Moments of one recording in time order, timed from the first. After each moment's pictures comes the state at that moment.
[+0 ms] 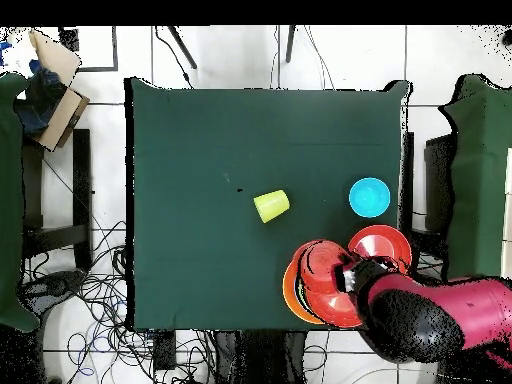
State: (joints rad) arm -1.56 -1.01 1.40 2.21 -0.60 0.74 1.78
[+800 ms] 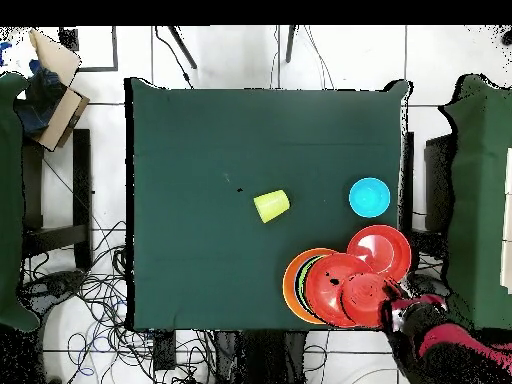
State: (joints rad) arm -1.86 -1.05 1.60 2.29 -0.59 0.74 1.73
